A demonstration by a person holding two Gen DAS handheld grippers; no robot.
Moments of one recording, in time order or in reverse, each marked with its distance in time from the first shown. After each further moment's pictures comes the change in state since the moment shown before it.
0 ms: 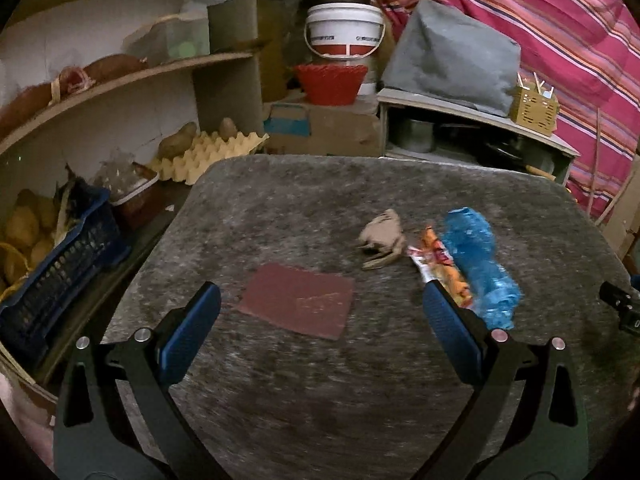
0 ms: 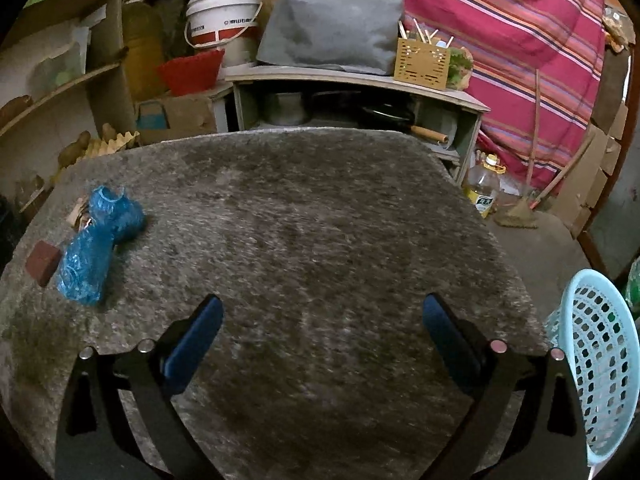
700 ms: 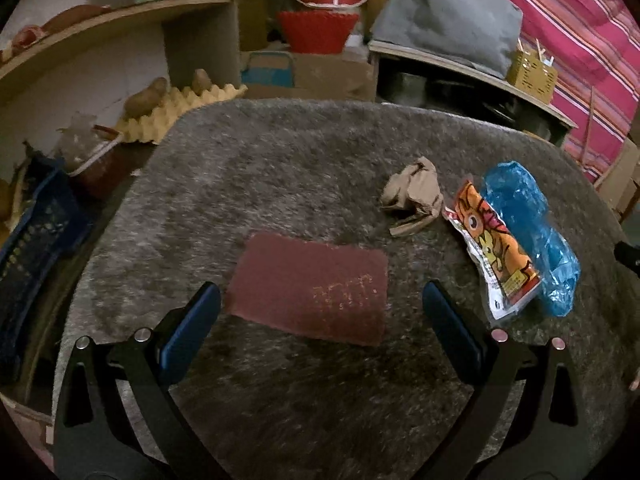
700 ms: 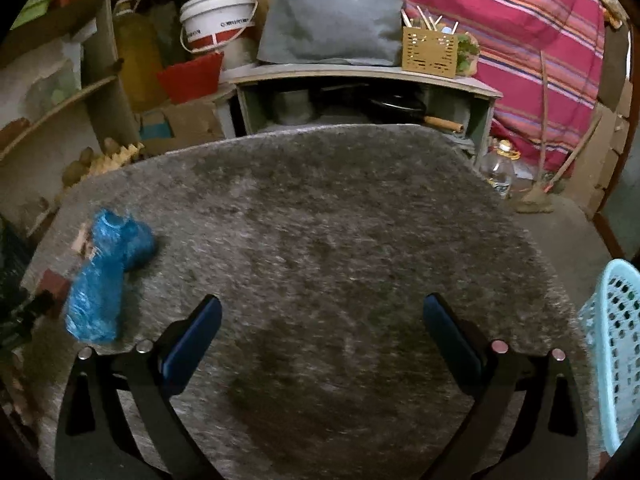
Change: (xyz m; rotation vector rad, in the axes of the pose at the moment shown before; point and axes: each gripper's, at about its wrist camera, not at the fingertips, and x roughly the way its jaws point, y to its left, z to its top) left arm 0.071 0.020 -0.006 0.029 0.161 -0.101; right arm 0.020 0.015 0.012 0.080 0.004 0.075
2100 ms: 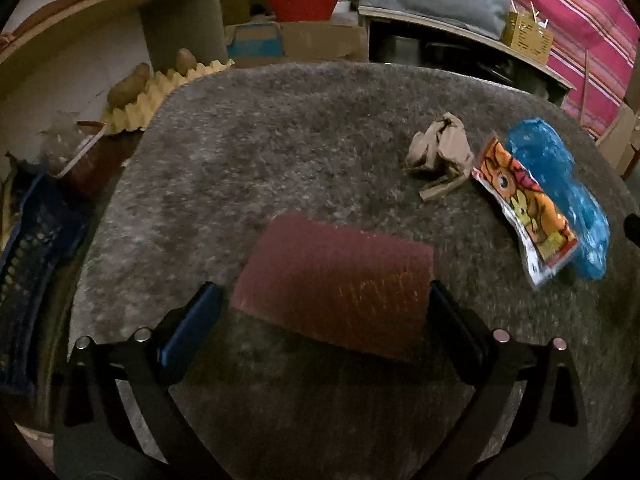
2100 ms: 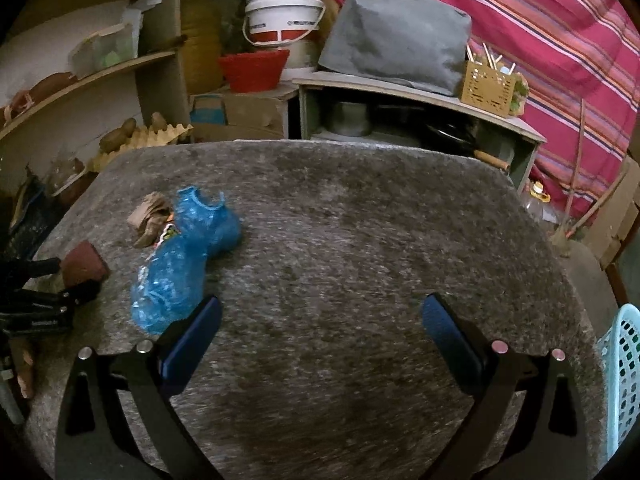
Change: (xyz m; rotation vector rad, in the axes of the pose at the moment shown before) left arm 0.024 0.019 0.002 0.072 0.118 -0.013; right arm -0.011 0.069 -0.005 -0.157 -0.022 0.048
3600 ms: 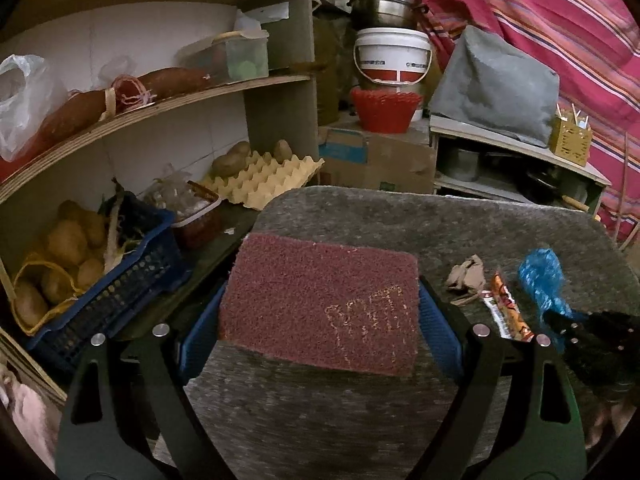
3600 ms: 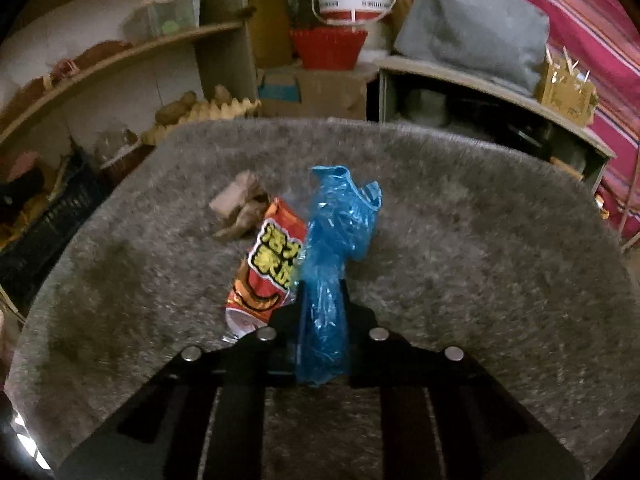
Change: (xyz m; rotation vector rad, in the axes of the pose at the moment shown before) left arm -0.127 0.020 0.003 -0.157 -0.336 0.232; right arm 0.015 0.075 0.002 -0.099 0.026 0.187
